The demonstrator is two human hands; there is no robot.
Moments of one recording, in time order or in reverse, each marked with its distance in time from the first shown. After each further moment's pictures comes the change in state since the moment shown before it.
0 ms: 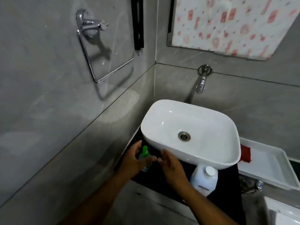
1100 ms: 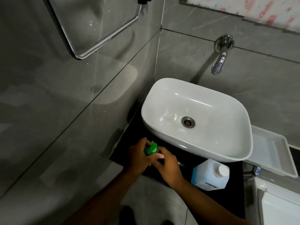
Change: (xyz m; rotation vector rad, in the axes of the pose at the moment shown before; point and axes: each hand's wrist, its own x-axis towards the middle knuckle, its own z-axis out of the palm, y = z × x) left_hand 0.033 -0.042 0.019 0.310 0.116 0.013; right_hand 0.036 0.050 0.029 -0.295 -0.067 -0.080
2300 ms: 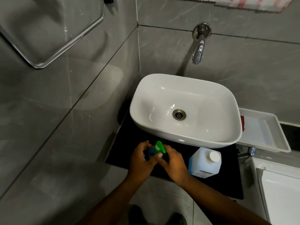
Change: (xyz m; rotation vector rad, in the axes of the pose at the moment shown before) left_hand -0.026 0.010 0.023 -0.227 -0.114 -0.029; right_hand -0.021 0.014 -0.025 -0.009 0.065 0.030
